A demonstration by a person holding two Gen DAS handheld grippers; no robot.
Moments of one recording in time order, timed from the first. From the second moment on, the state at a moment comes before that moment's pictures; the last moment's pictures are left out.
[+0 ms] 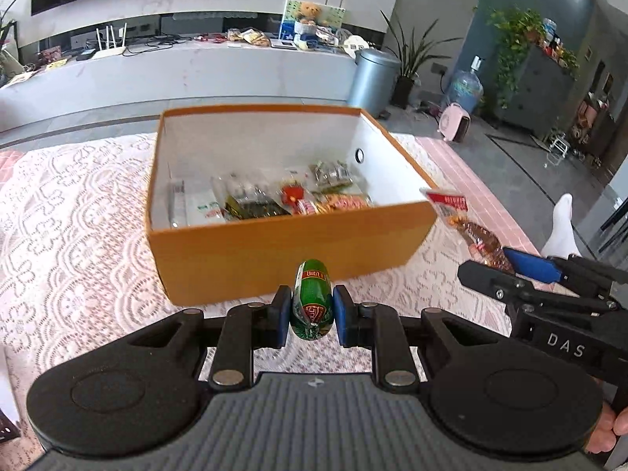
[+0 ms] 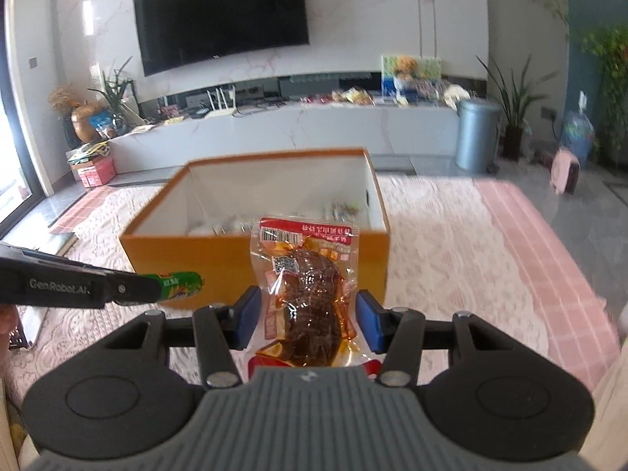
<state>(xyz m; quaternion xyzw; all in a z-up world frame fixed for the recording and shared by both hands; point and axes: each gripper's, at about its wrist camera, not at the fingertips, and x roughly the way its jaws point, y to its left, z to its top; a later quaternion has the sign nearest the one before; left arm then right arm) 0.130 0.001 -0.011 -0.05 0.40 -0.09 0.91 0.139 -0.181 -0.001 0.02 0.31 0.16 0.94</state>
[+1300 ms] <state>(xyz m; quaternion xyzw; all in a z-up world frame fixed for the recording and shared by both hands) 0.291 0.036 -0.051 0.02 0.48 -0.01 0.88 0.355 -0.099 -0.023 -0.05 0.41 0.20 0.89</state>
